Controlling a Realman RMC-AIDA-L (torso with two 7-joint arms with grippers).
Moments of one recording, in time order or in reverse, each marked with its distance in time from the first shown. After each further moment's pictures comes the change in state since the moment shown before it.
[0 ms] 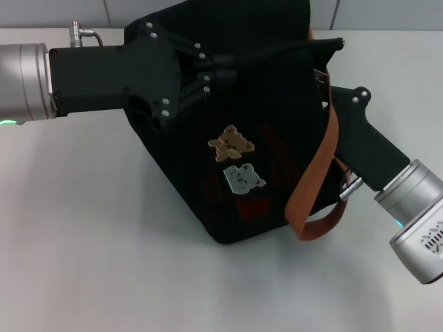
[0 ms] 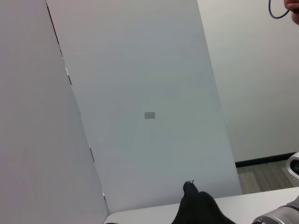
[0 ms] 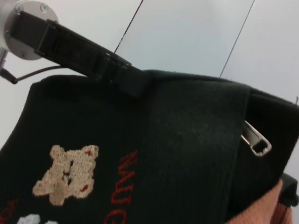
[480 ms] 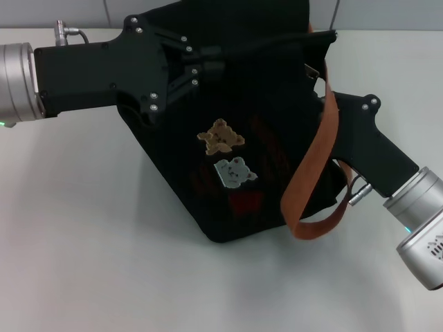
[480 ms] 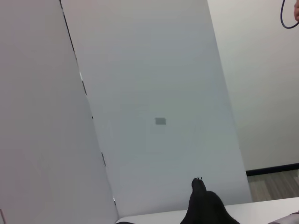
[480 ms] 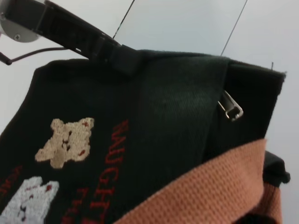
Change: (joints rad) left arm 0.024 0.002 -0.015 0.000 -0.031 0.001 0.000; right arm -0.031 0.001 0.000 -0.024 0.000 0.002 -0.002
